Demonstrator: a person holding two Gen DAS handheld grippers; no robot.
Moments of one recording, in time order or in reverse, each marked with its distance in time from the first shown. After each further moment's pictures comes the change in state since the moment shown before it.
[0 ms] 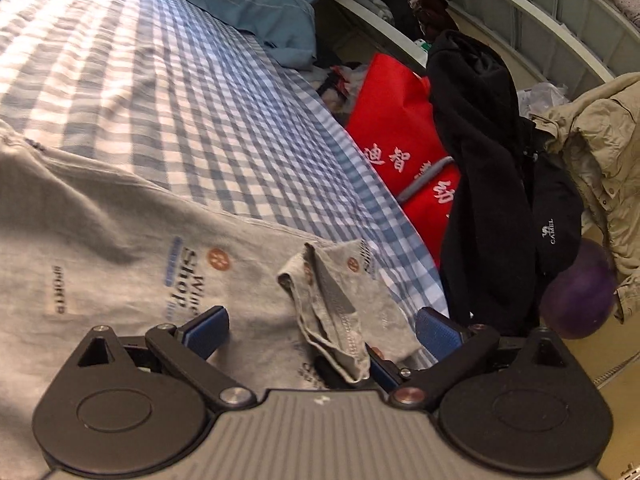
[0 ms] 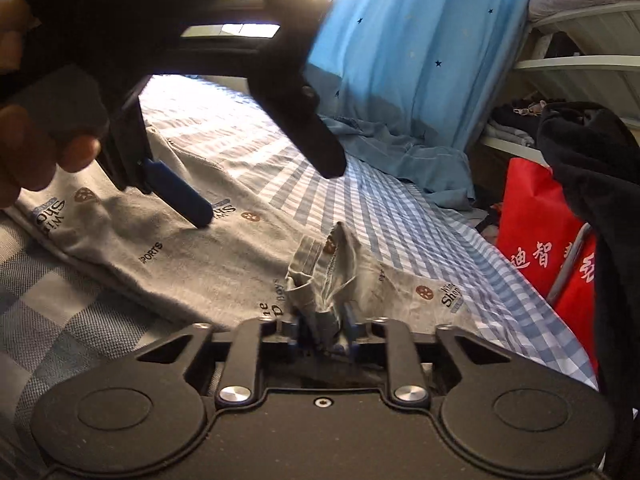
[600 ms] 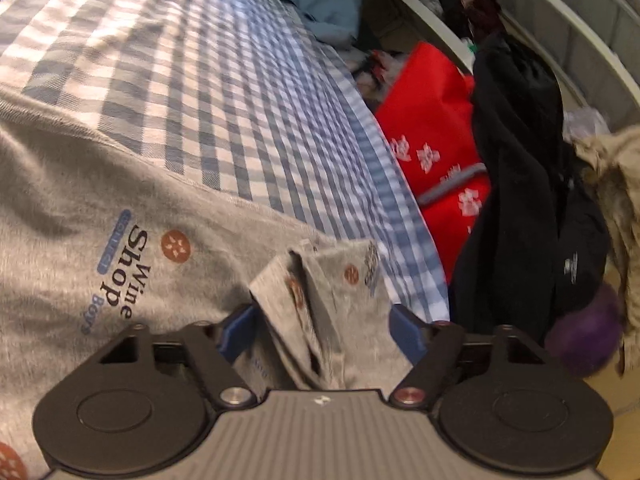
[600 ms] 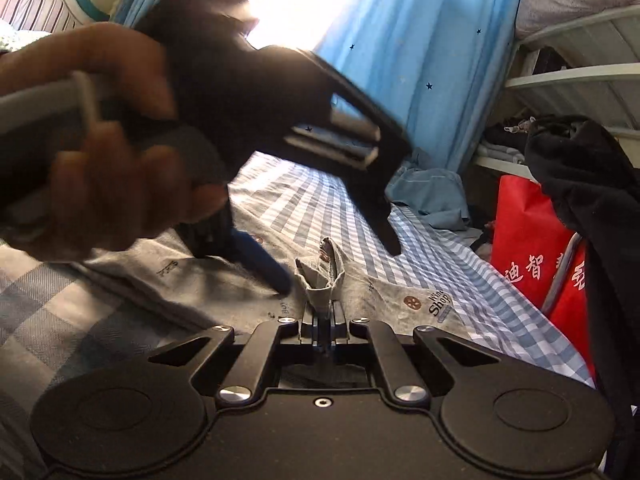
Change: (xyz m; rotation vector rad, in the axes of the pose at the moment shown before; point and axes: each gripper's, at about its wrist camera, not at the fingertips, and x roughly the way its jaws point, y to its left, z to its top) left arm 0.048 -0.005 0.007 -0.192 0.025 0.042; right arm -0.017 0.002 -0.007 0.024 -0.081 -0.003
